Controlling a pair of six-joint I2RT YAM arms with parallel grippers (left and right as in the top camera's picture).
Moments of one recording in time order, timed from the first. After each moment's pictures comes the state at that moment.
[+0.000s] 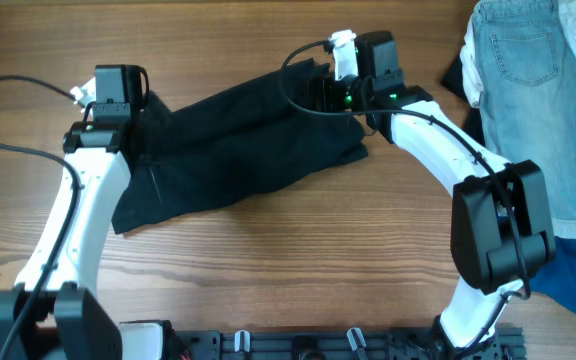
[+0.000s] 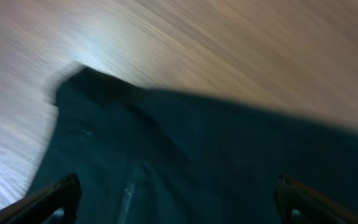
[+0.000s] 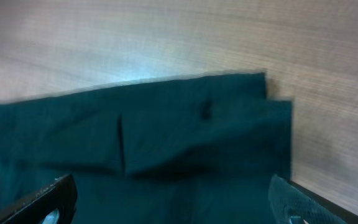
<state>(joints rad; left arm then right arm) -0.01 1.51 1.15 -0.67 -0.20 -0.61 0.32 1.95 1.35 -0.18 -0.34 0.11</state>
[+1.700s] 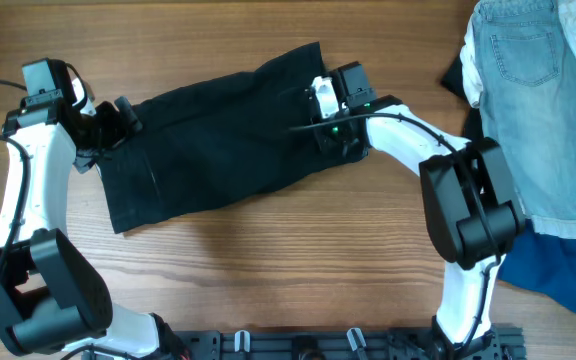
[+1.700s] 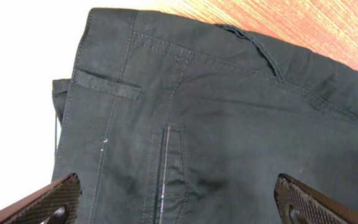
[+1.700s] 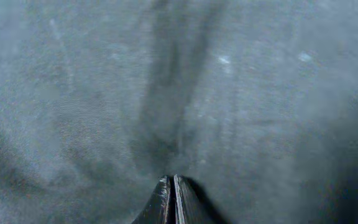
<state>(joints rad) 0.29 1.70 1.30 -0.81 0.17 -0.32 0.37 2.11 1.36 -0.38 -0.25 0.03</state>
